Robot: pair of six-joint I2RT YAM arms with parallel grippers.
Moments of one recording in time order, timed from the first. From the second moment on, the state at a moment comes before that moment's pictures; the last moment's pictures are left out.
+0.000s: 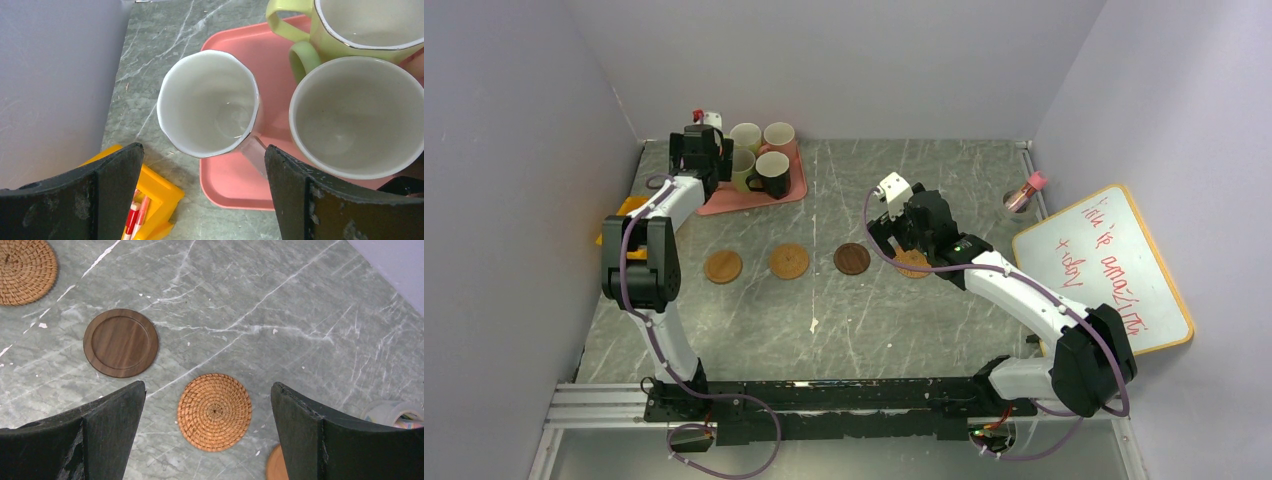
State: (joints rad) left arm -0.05 1.90 1.40 0.00 -0.37 0.16; right arm 0.58 1.28 0.89 -0.13 0.12 -0.25
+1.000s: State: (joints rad) left arm -0.05 1.91 1.40 0.06 -0.43 0.19; right arm 0.58 1.28 0.89 -0.13 0.11 -0.25
